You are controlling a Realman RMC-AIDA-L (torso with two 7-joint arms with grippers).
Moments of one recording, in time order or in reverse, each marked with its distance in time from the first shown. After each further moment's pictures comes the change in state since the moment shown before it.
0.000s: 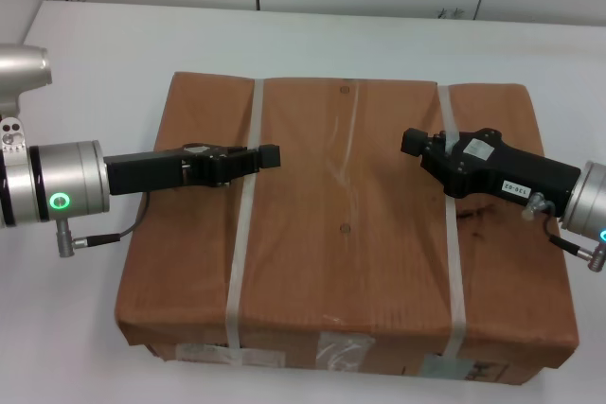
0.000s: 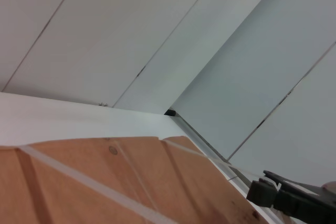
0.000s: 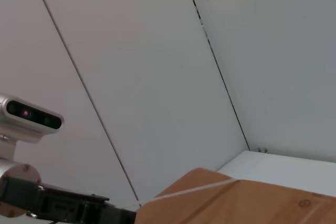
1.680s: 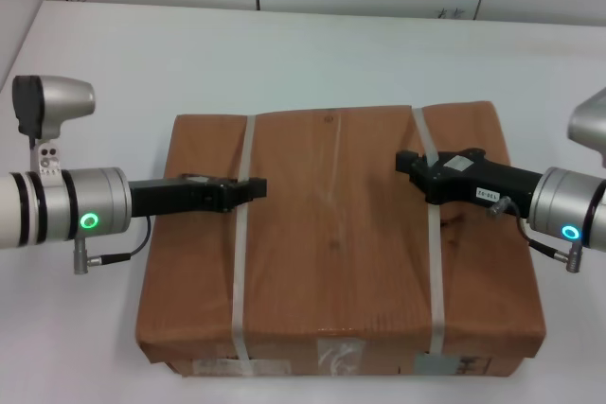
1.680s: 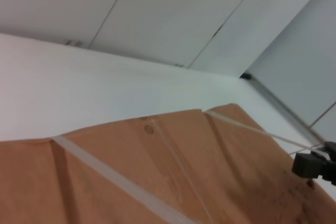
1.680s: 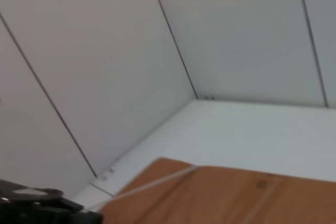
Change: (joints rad) left arm -0.009 -0.056 0.008 -0.021 0.065 -0.261 -0.015; right arm 0.060 0.003 -0.064 0.086 0.000 0.300 0.053
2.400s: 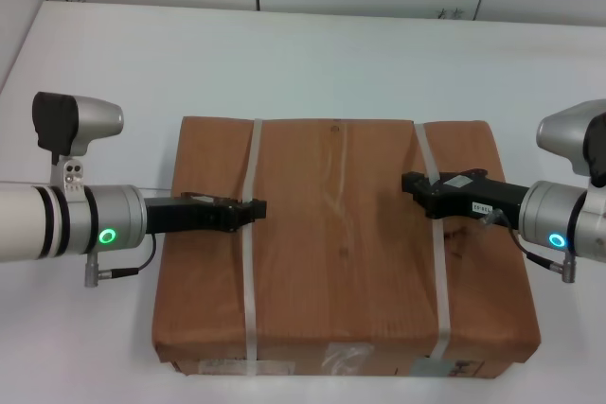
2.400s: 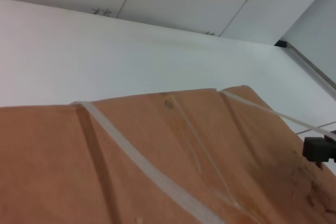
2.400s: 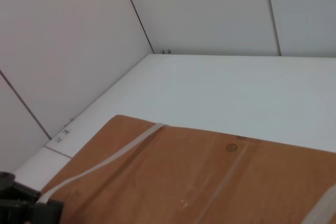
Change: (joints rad) left arm -0.008 -0.031 0.000 0.012 0.059 -0.137 0.007; right arm 0.022 0.003 -0.048 0.051 0.003 0.181 0.040
